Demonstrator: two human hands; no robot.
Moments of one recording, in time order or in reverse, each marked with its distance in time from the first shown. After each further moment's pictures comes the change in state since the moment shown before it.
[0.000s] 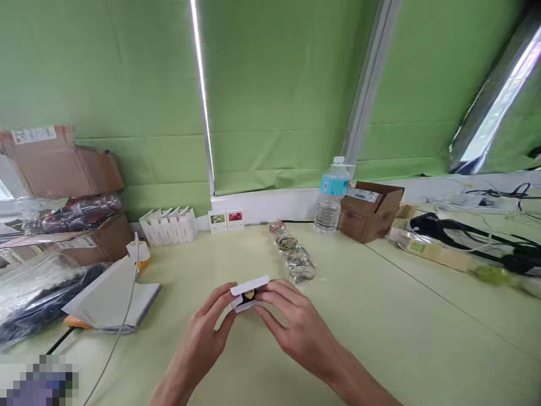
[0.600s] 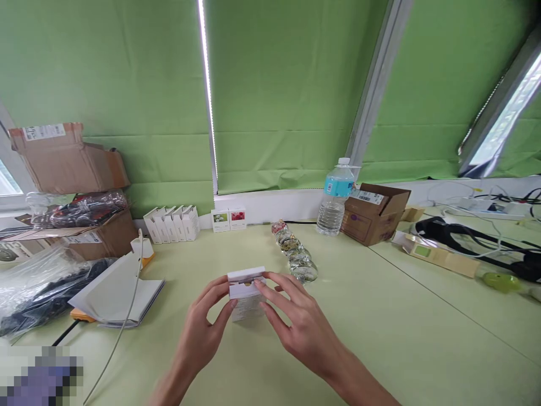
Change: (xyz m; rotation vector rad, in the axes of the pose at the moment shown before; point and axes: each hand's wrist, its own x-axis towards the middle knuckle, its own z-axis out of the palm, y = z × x) left_hand 0.013 0.015 -0.006 -0.364 0.016 -0.284; right_hand -0.002 0.007 0.001 -0.203 0.010 -0.032
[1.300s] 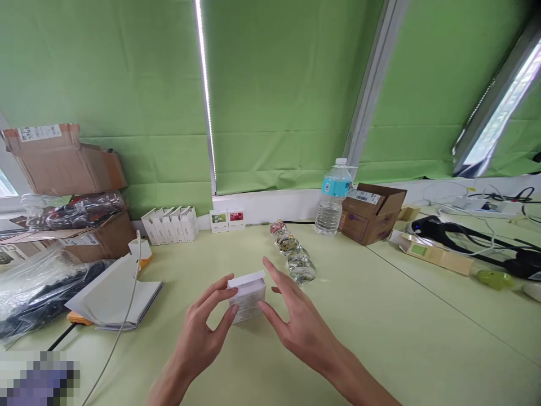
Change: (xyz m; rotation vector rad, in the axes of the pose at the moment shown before) left_hand -0.004 0.002 -0.004 0.255 -0.023 0.084; right_hand -0.002 -0.004 -0.002 0.245 -0.084 0.293
